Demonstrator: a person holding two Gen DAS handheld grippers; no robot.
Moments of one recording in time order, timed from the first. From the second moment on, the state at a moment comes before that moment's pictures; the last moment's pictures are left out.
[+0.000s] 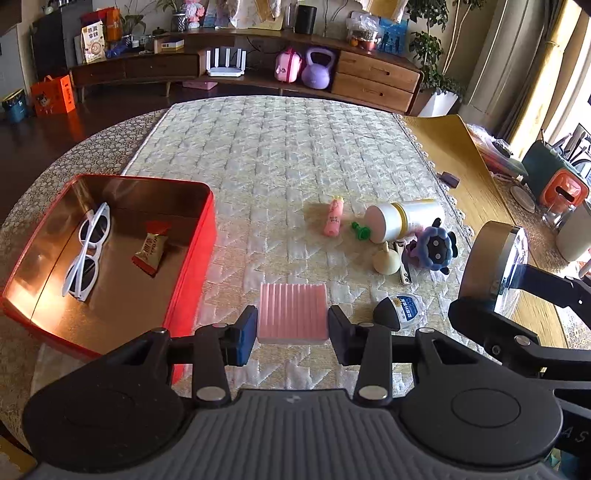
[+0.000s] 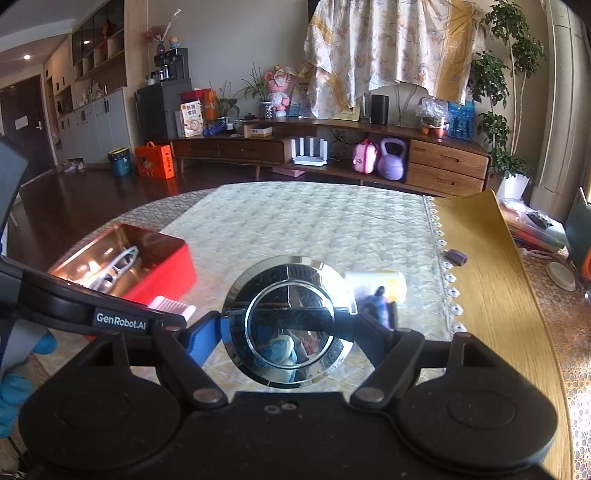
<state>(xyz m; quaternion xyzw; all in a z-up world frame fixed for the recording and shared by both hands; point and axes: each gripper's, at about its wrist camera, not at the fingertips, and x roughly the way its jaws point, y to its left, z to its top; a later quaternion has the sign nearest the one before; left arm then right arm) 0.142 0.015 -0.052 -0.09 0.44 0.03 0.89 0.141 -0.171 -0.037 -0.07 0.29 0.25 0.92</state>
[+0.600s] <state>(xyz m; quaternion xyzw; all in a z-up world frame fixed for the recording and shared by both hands) 0.112 0.119 -0.036 -0.14 0.41 0.08 0.90 0.125 -0.080 -0.017 -0.12 0.28 0.31 0.90</state>
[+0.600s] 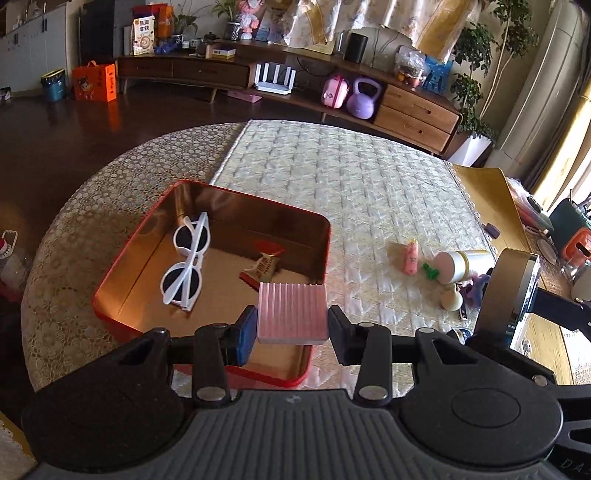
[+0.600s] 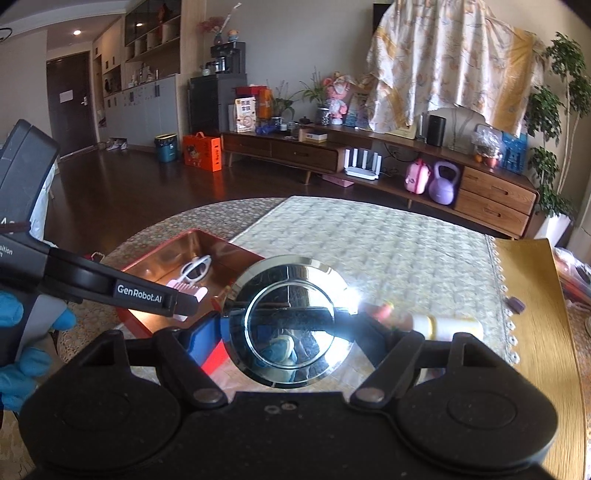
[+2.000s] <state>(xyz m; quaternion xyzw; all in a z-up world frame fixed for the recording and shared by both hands) 0.192 0.220 -0.083 -0.13 0.43 0.12 0.89 0.173 0.085 -0.093 -0.27 0.34 0.37 0.82</state>
